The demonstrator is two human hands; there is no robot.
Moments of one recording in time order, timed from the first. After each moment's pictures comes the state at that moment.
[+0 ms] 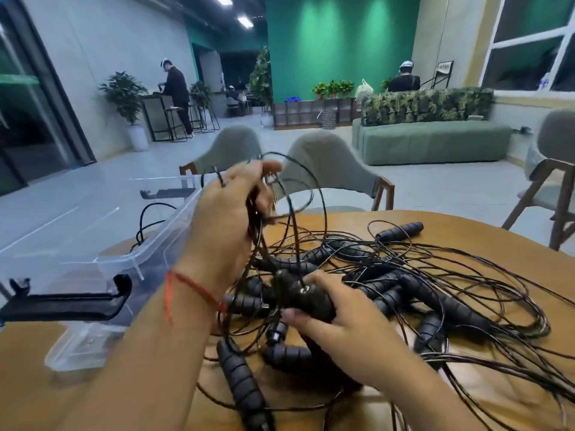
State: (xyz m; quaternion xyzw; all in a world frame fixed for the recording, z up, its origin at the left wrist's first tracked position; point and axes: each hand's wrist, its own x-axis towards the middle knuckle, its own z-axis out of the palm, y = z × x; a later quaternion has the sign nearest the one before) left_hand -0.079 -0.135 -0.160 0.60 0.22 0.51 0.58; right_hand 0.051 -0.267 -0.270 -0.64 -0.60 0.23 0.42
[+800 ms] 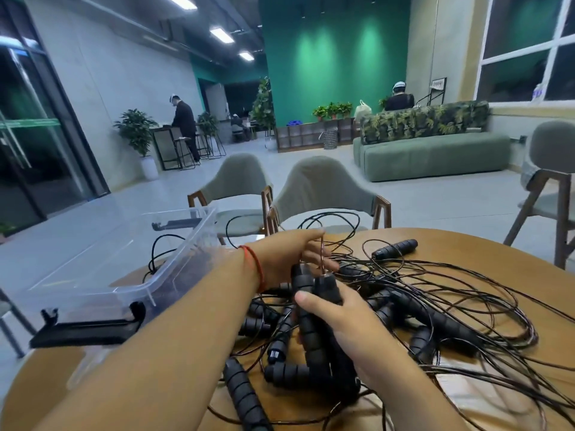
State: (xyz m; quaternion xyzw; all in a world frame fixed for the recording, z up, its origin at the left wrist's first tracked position) left_hand -0.009 -0.102 -0.177 0.65 0.37 0.07 0.66; right_hand 0.055 -0.261 -0.253 -0.55 -0.39 0.43 0.60
